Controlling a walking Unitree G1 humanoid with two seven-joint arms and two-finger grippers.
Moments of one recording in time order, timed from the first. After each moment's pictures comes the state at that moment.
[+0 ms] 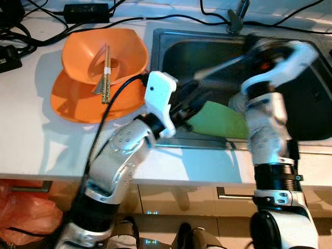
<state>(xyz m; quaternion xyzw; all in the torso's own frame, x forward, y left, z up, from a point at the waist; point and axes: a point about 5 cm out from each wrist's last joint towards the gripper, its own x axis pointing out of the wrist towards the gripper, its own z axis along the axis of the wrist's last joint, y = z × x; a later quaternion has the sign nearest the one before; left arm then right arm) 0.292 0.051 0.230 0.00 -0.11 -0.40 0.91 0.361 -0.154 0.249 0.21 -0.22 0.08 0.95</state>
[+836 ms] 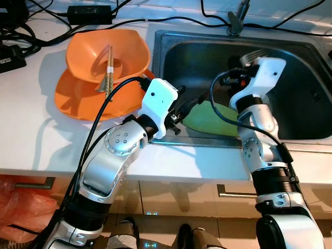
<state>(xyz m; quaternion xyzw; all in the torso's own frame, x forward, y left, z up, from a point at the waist) 0.298 0.061 0.223 0.09 -0.10 -0.36 0.92 0.366 -0.148 0.216 0.08 -0.17 0.07 0.98</state>
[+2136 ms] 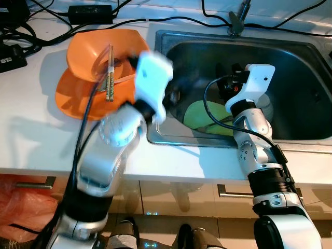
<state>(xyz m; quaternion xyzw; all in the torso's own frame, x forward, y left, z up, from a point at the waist) 0.297 0.064 0.274 0.06 -0.21 -0.33 0.92 0.368 -0.142 0.206 0.07 -0.16 0.08 0.98</state>
